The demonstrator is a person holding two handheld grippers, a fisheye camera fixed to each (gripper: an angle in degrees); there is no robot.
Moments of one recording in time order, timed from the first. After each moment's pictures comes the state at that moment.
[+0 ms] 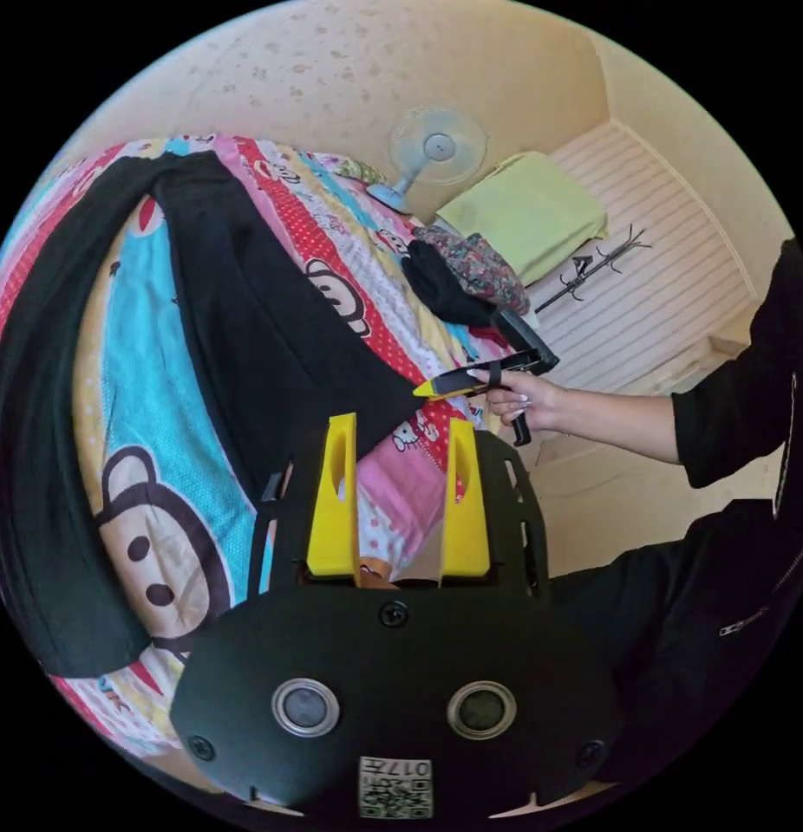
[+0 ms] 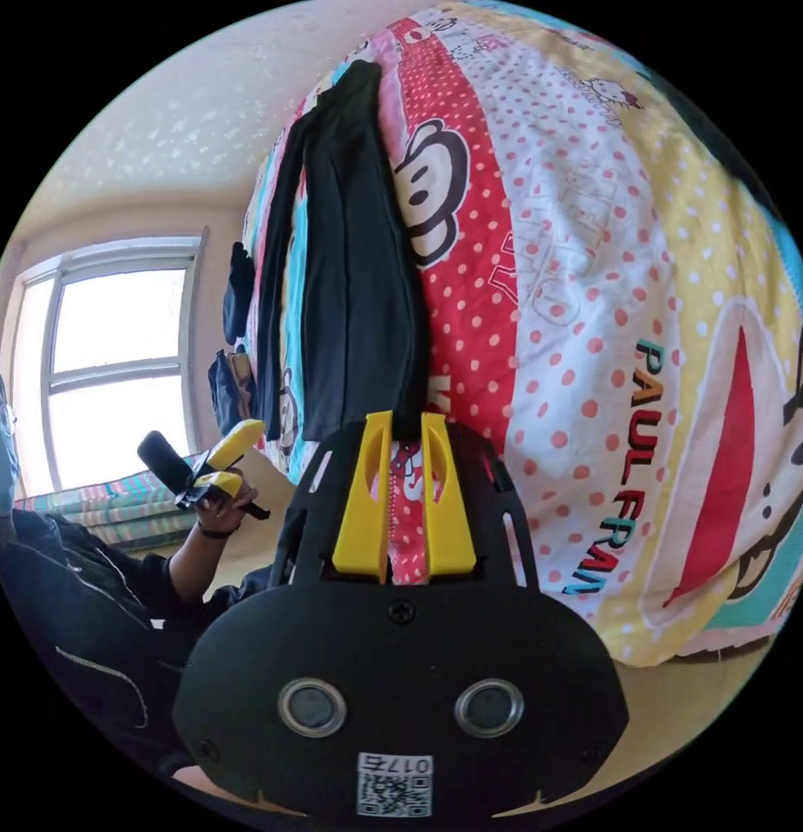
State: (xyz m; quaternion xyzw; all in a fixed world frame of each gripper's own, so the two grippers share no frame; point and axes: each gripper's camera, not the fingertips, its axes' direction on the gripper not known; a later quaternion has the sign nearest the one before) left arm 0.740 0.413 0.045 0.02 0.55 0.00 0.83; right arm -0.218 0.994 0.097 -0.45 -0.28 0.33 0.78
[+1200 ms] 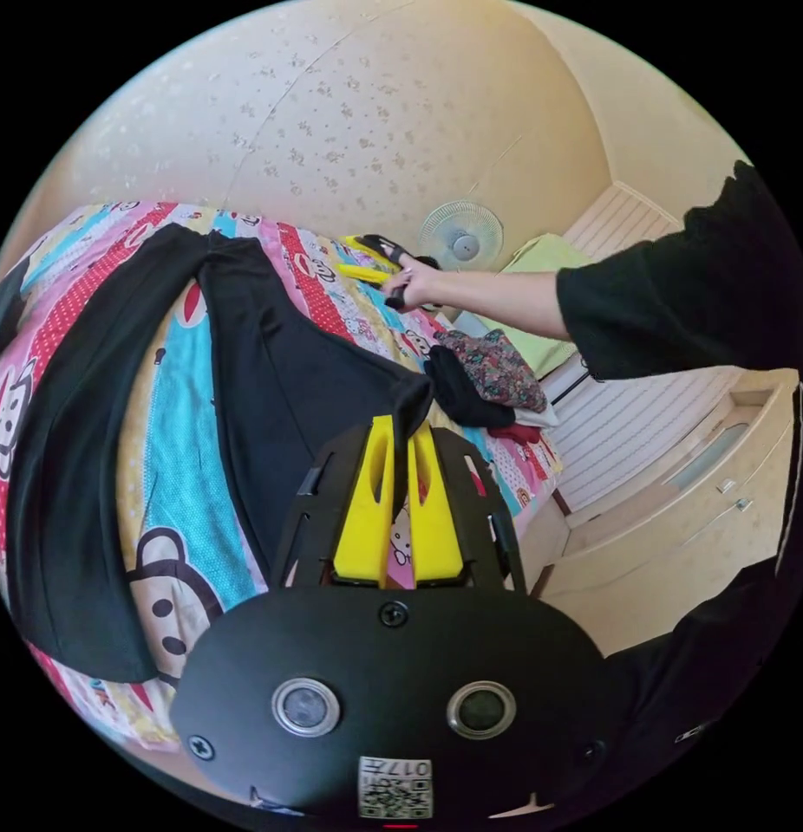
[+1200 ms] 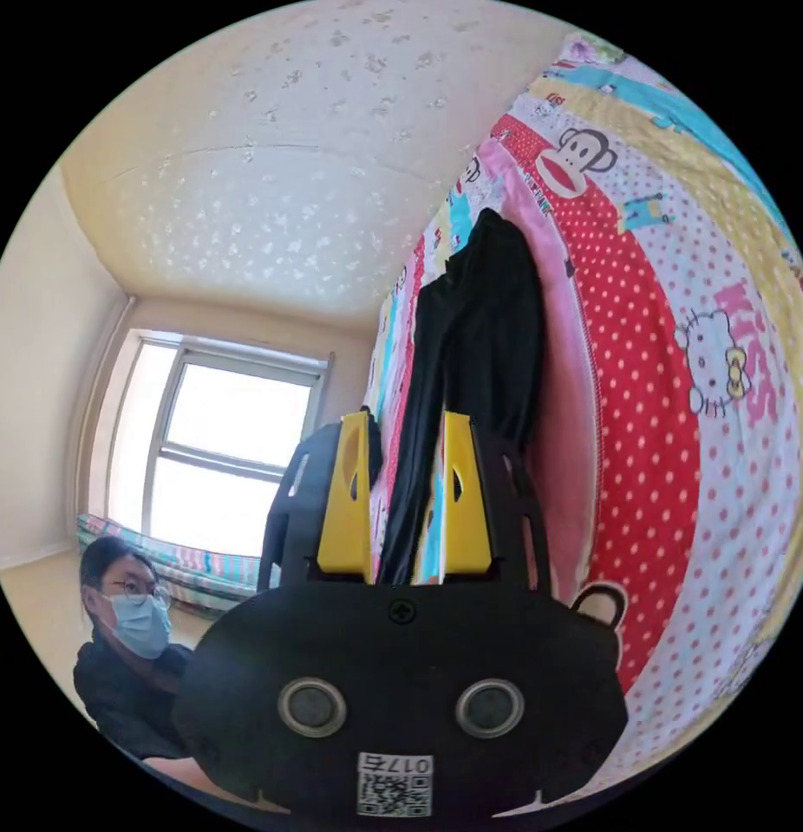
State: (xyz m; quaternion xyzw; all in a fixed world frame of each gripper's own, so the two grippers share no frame) left arm 0.699 0.401 -0.030 0.13 0.50 -0.16 0.84; right arm -0.097 0.765 0.391 -0.24 -0.35 0.38 0.82
